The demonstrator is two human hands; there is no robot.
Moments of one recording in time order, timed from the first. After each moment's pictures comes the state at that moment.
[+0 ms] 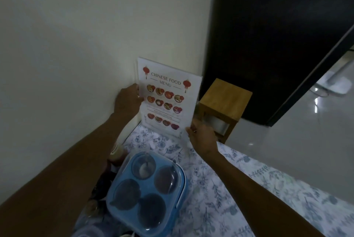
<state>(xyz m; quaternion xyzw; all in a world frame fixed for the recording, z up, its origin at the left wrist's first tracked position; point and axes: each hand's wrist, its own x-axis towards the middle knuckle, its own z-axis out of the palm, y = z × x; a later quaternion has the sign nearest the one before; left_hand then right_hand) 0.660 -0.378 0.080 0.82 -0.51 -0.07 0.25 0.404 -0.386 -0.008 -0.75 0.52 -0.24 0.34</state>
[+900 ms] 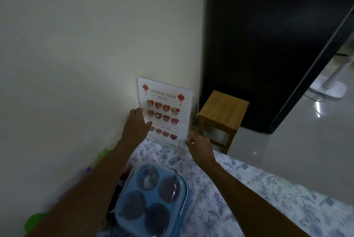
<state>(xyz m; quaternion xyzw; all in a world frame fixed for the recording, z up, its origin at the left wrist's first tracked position) 0.620 -0.345 0.095 0.82 -0.51 -0.12 0.25 0.407 -0.381 0.006 -0.72 0.55 -0.20 0.36</state>
